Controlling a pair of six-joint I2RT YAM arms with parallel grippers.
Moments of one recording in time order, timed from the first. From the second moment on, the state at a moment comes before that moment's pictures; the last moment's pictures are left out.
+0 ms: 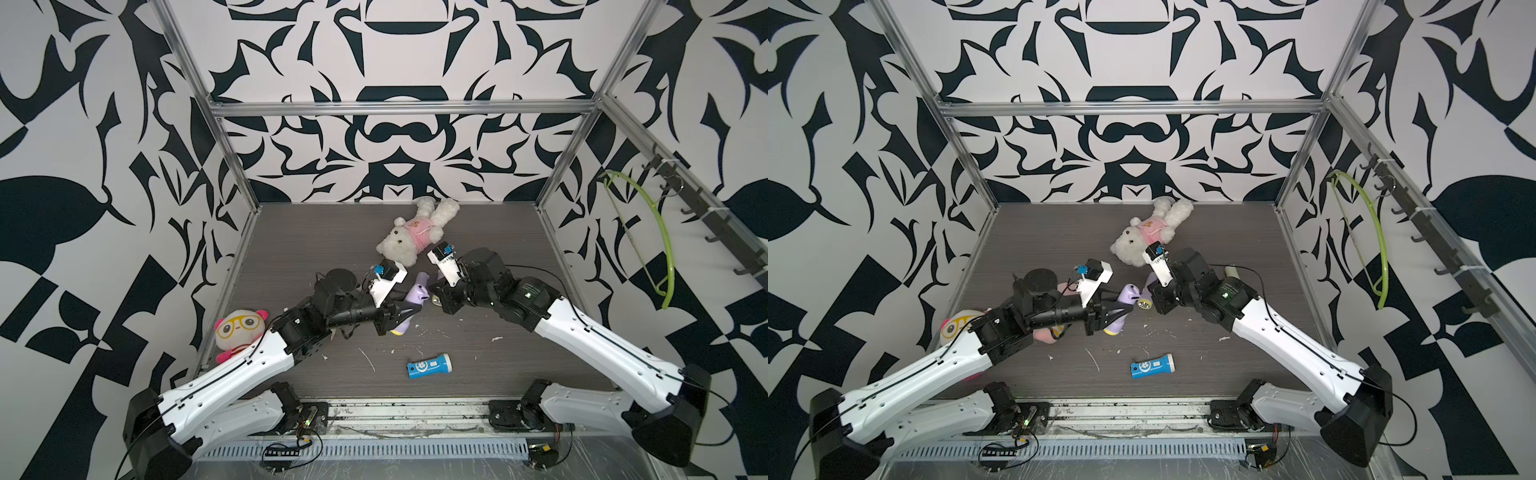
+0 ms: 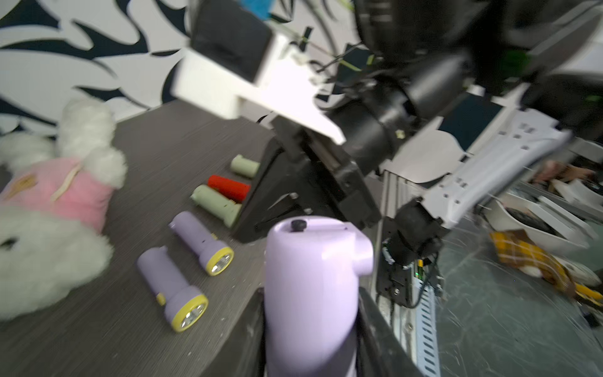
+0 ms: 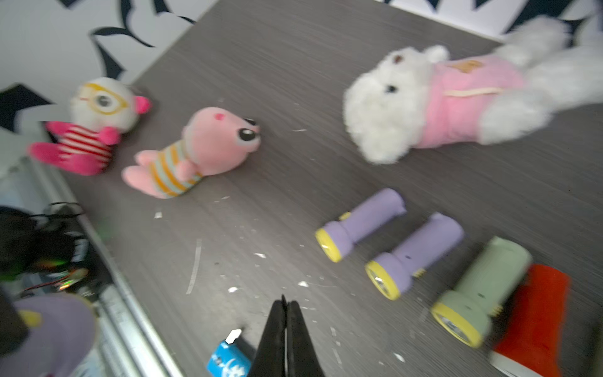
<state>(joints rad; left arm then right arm) -0.88 1.02 0.83 -0.12 0.36 -0.18 0.74 1.15 1.06 -0.66 -0.02 0.19</state>
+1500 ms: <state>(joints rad) -0.76 1.84 1.16 -0.30 -0.09 -0.53 0.74 0.97 0.88 -0.78 0.32 0.35</state>
